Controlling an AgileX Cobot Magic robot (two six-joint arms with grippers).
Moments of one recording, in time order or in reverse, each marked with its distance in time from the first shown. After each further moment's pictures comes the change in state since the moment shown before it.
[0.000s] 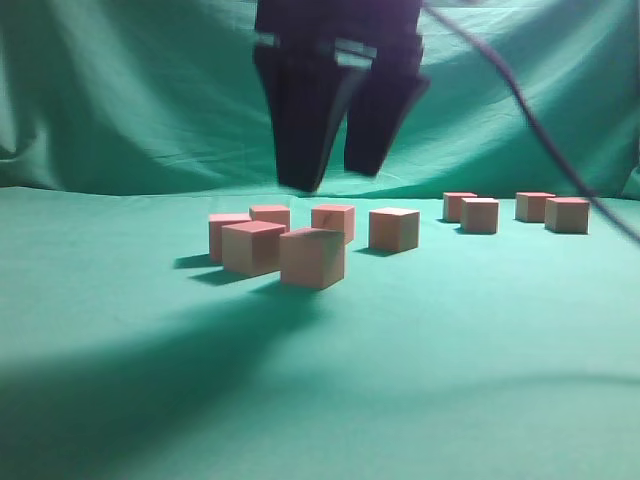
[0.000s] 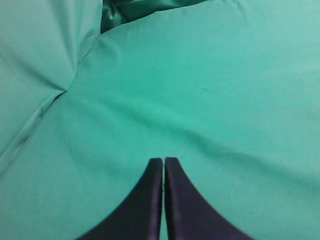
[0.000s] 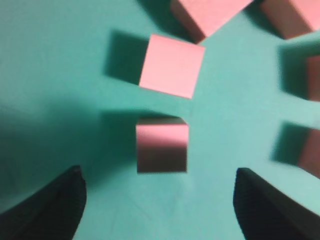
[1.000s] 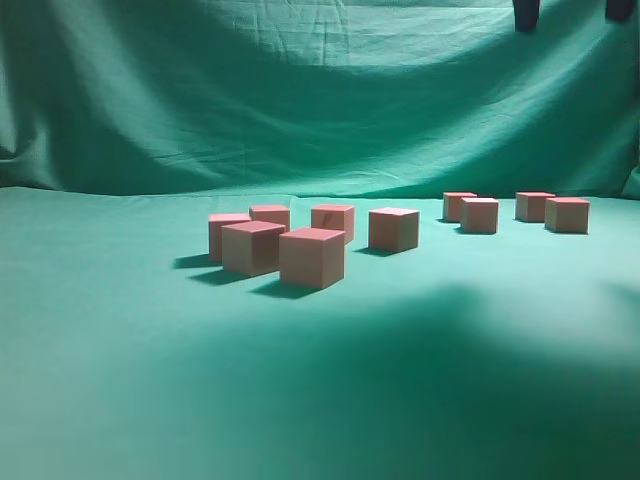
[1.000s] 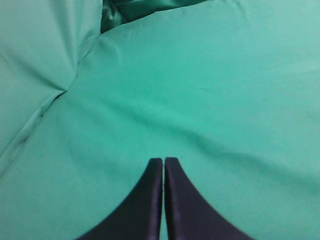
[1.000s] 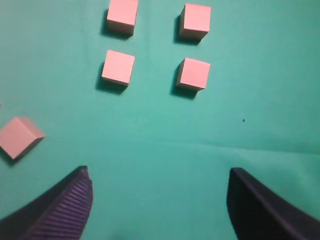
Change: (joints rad) left arm 0.000 0.000 0.000 0.000 0.000 0.000; right arm -0.384 -0.135 -0.246 -0.269 0.282 0.672
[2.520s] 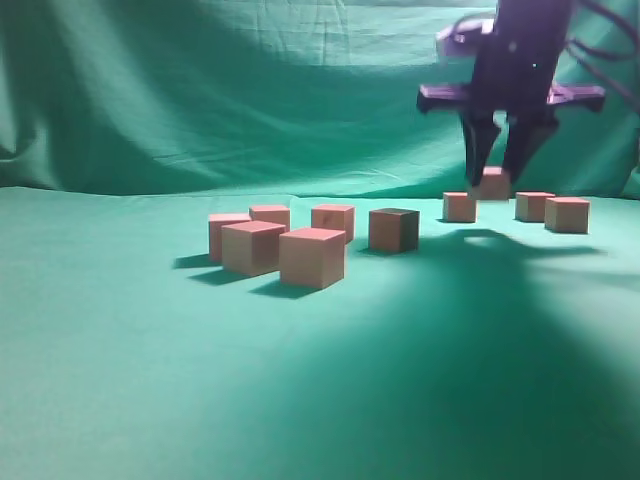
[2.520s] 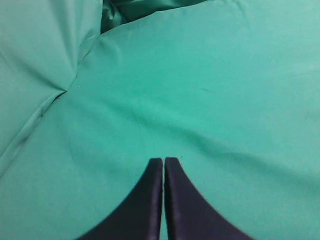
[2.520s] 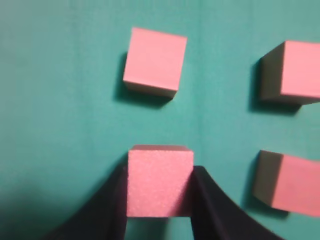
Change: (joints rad) left arm 0.000 0.000 0.000 0.000 0.000 0.000; right arm -0.054 0.346 -0.002 0.088 -0.433 -0.032
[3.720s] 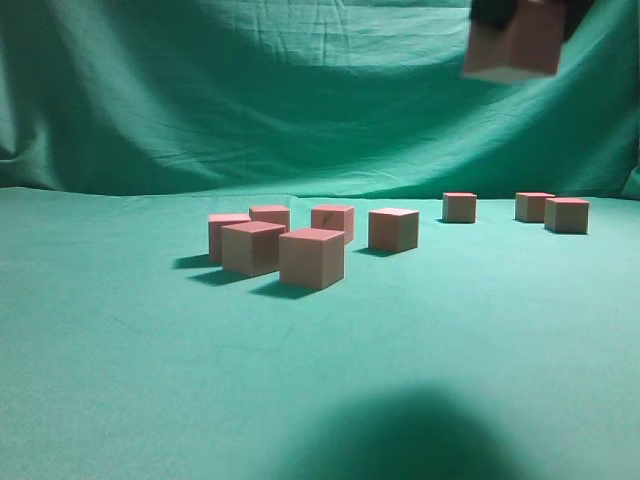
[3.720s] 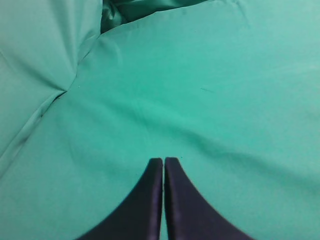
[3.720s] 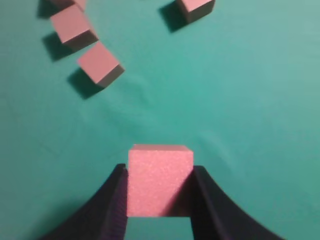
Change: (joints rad) left arm 0.000 0.000 0.000 0.000 0.000 0.000; right arm 0.442 -0.740 0.636 0.004 0.118 0.170
